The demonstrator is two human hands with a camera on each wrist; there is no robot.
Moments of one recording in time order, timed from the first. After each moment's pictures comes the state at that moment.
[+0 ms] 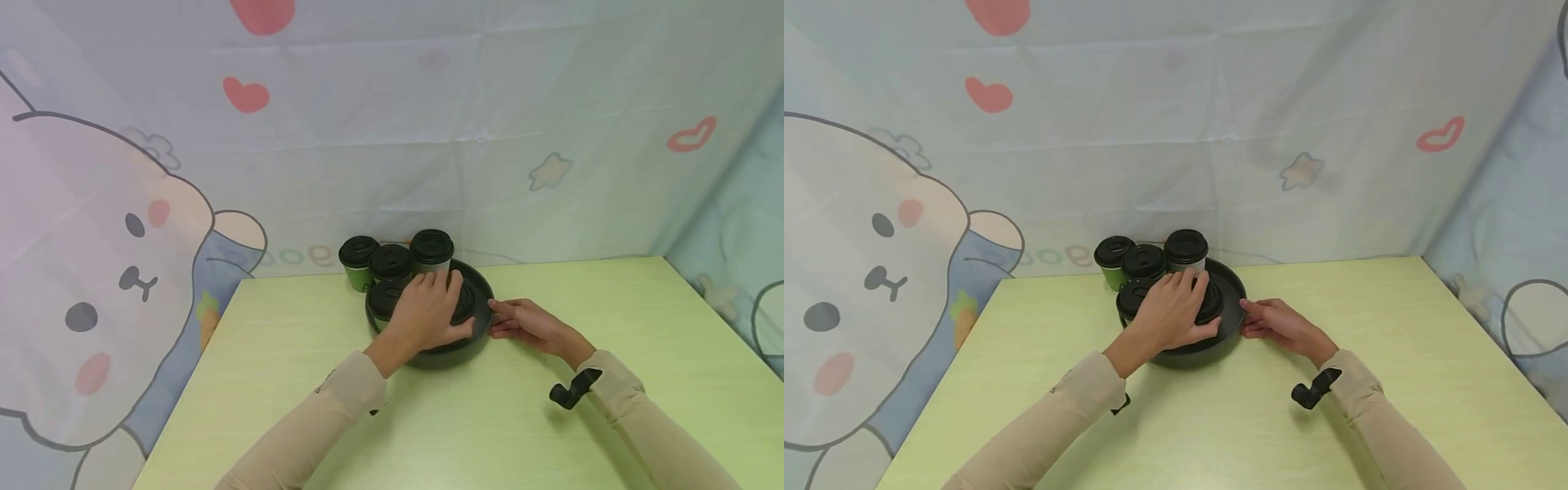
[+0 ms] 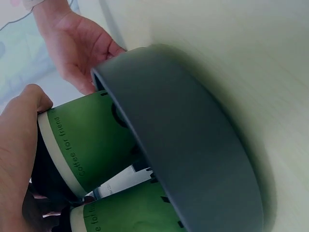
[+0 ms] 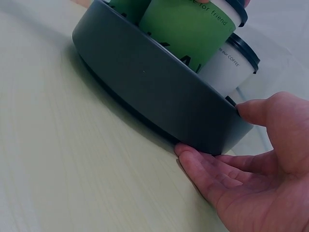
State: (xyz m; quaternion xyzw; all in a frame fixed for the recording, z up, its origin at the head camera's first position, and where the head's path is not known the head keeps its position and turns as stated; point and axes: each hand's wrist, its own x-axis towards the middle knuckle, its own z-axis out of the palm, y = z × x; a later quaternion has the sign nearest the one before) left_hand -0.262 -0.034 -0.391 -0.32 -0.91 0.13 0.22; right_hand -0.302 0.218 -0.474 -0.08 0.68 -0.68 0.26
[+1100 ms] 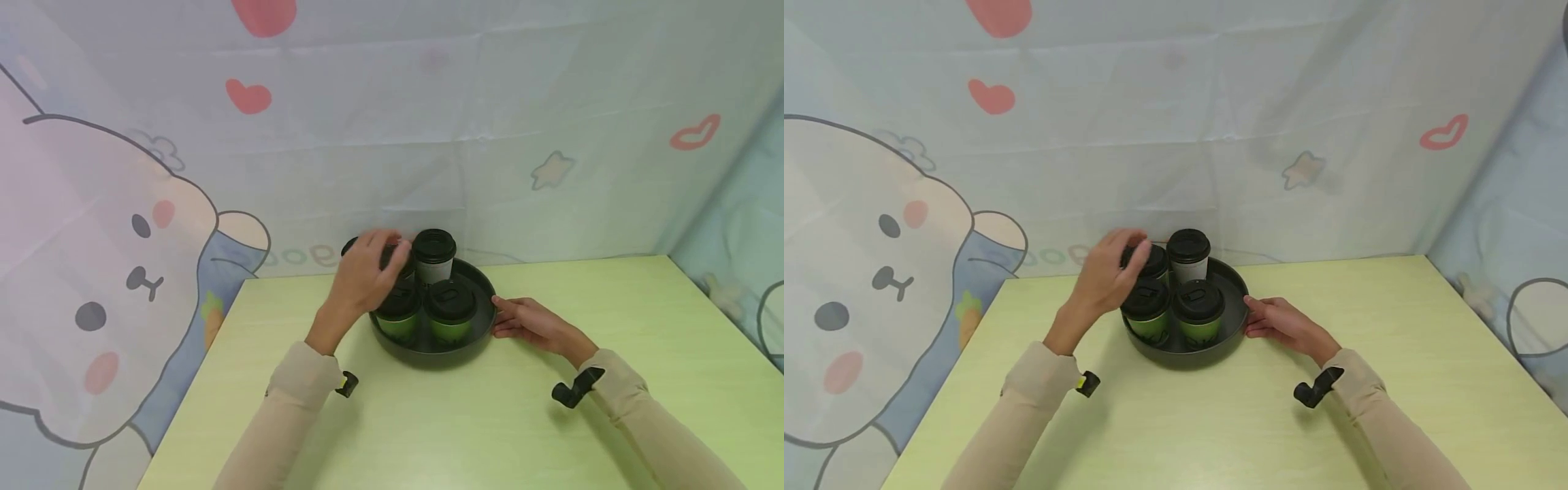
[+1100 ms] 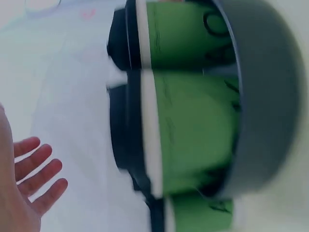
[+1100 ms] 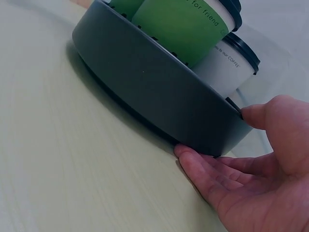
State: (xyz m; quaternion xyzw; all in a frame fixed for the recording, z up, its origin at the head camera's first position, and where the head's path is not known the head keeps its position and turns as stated) left_hand -0.277 -0.118 -0.340 -0.27 -0.88 -0.28 0.26; right_hand -0.300 0.218 -0.471 -0.08 0.67 -0.69 0.26
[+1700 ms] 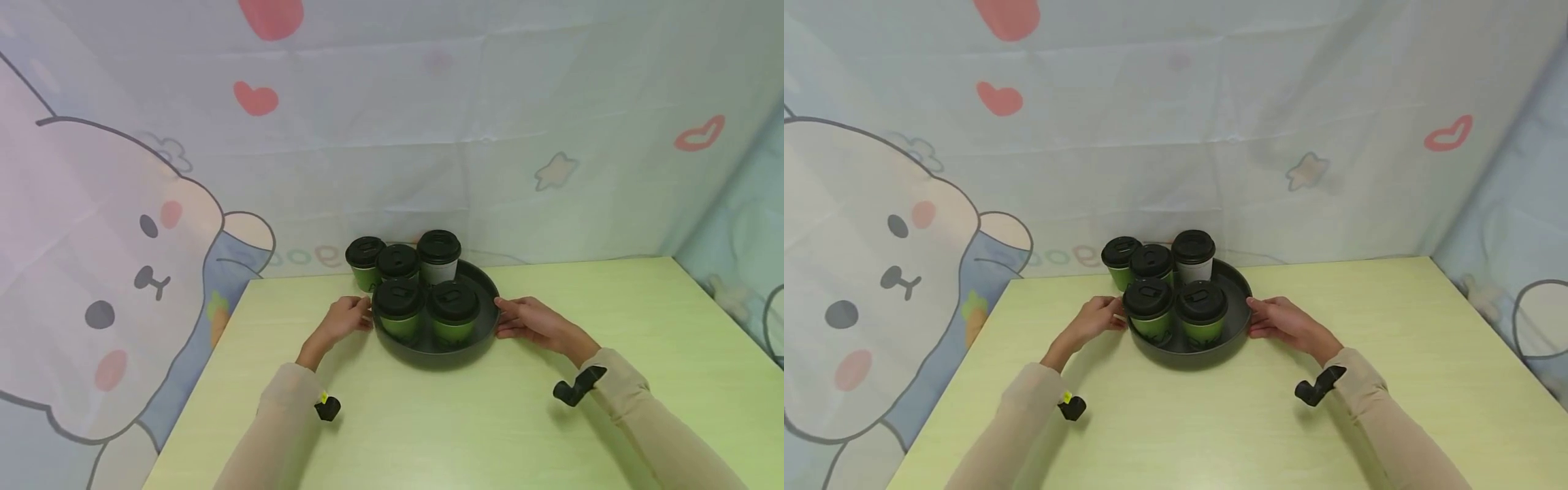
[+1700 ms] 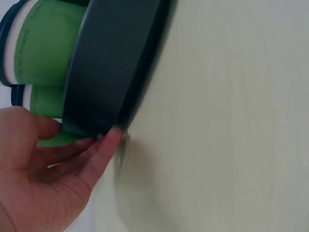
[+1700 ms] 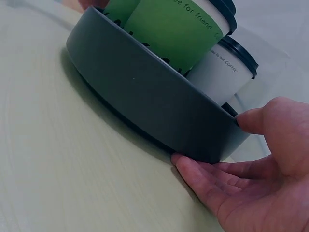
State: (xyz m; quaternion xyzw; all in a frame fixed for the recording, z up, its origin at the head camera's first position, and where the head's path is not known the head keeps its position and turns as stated) left_hand -0.298 -0.190 -0.447 -0.05 -0.85 -0.51 -0.08; right_hand -0.299 0.214 -0.466 -0.08 0.67 -0.69 0.26
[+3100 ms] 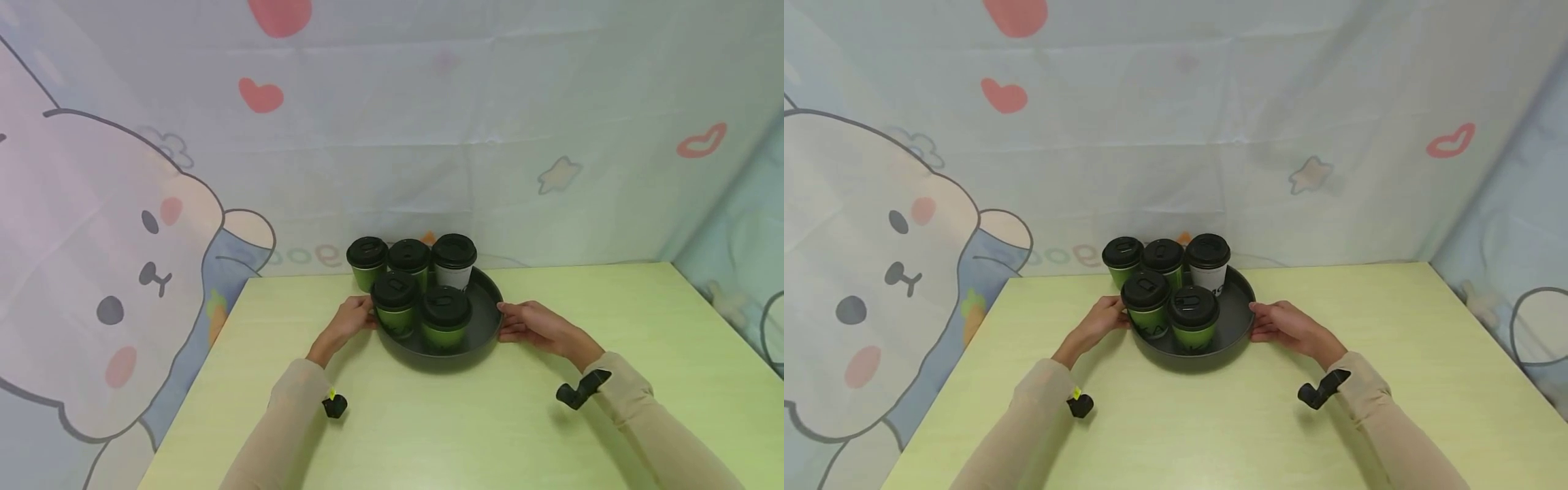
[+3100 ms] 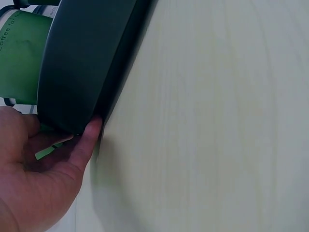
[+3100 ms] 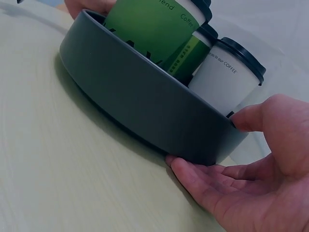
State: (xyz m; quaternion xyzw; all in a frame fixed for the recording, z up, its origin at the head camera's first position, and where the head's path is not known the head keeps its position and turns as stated) left_hand -0.309 -0.178 -0.464 -0.04 -0.81 -0.57 -0.08; right_hand -0.301 0.216 -0.467 -0.07 0.67 -0.69 0.27
